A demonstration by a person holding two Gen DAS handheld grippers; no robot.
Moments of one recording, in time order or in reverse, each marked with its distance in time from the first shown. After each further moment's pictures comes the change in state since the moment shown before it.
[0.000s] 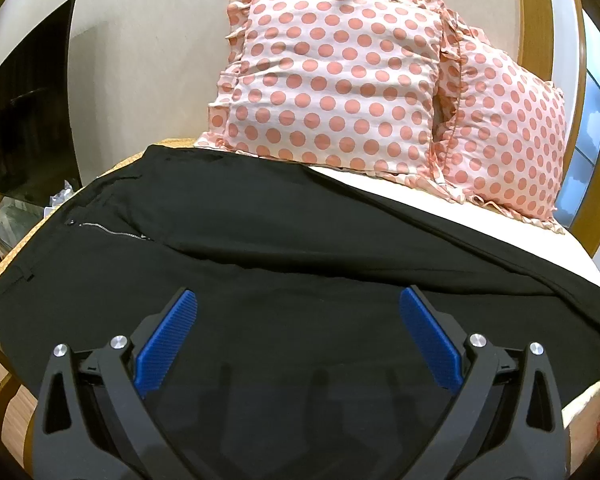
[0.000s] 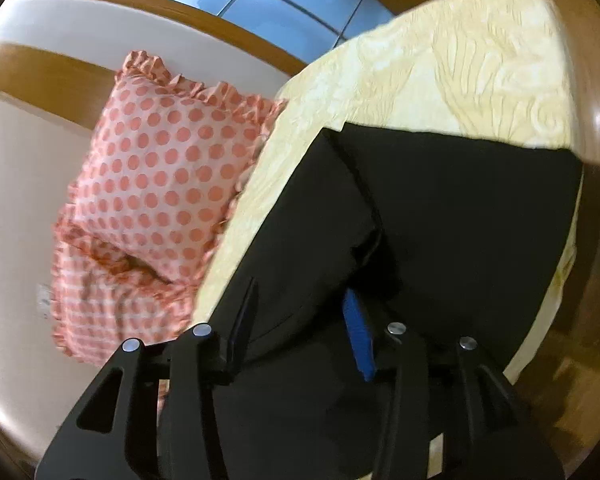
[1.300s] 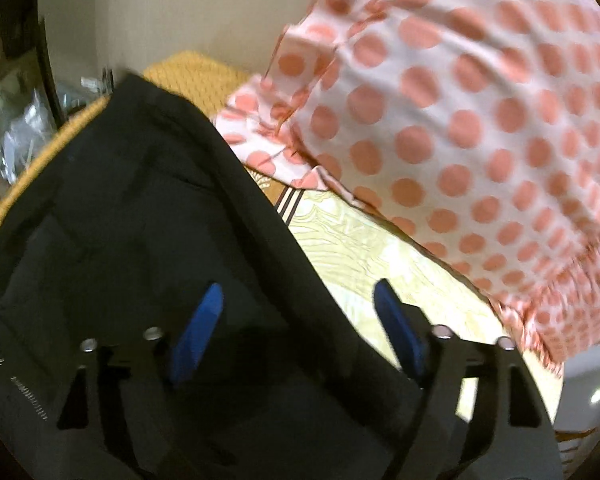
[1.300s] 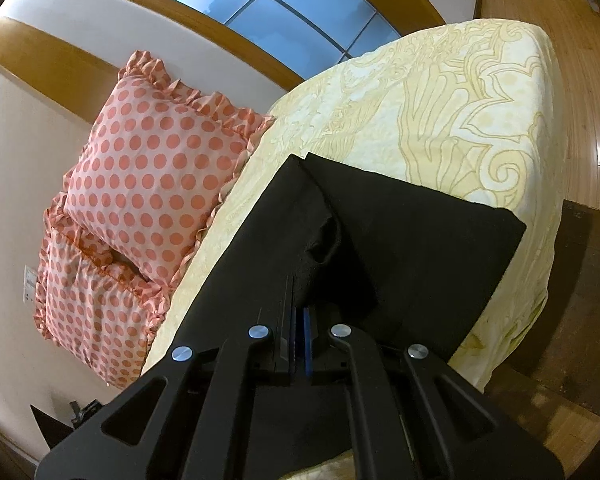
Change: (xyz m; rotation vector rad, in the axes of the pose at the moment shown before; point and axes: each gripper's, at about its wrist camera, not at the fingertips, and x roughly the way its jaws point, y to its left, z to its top) left arm 0.250 0.139 0.175 -0.412 0.442 0.011; right arm -0.018 -0.035 0.010 -0.090 -0.031 -0.004
